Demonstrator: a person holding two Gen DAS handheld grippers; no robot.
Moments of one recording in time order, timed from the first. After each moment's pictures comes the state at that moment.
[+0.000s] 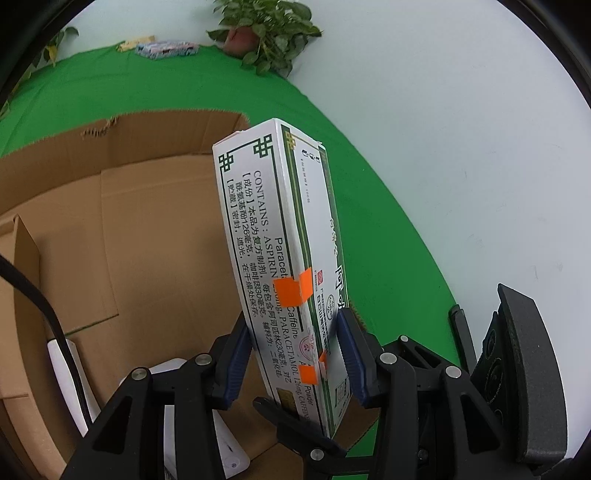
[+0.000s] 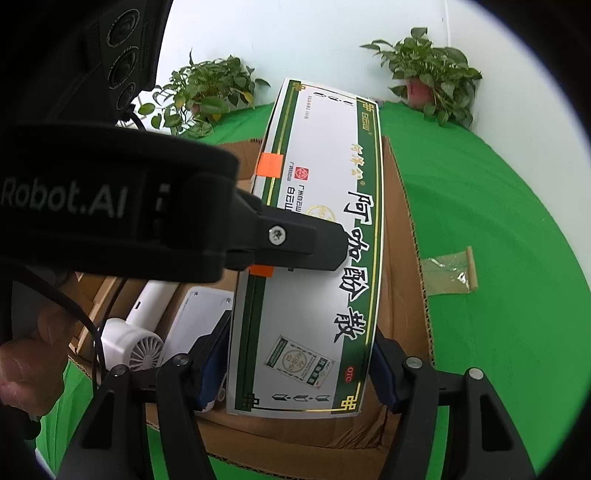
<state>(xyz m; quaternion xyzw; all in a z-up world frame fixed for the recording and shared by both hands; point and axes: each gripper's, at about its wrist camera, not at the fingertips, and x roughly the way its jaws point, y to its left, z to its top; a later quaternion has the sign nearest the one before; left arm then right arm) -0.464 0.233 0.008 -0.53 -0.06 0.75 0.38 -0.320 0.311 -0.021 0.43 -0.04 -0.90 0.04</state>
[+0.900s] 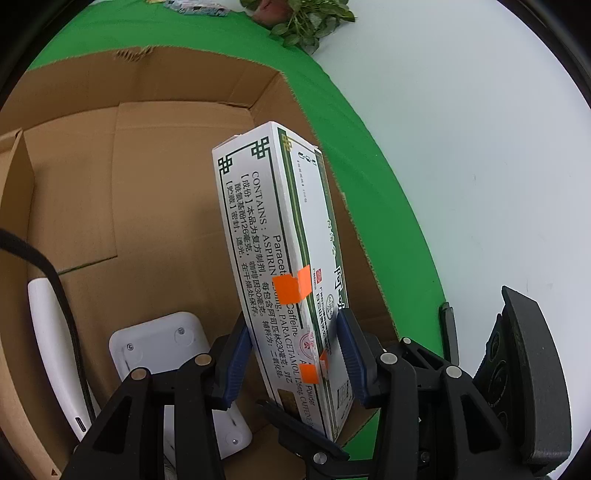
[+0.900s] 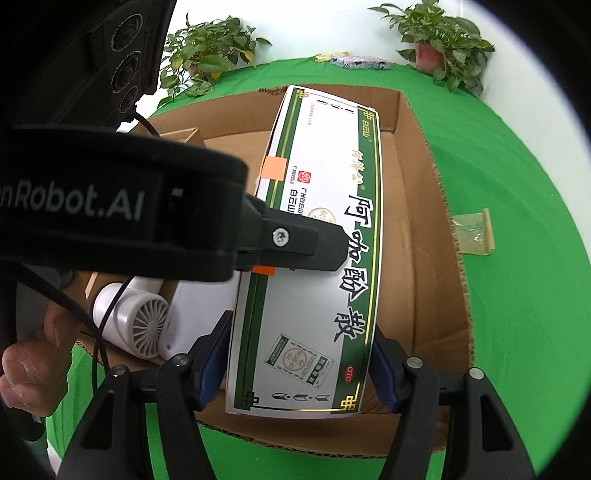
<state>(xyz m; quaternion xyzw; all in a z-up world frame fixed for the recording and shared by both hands) -0.463 0.205 -0.039 -0.59 -0.11 0.71 0.37 -0.311 0.287 -0.032 0.51 -0.03 -0.86 0.04</state>
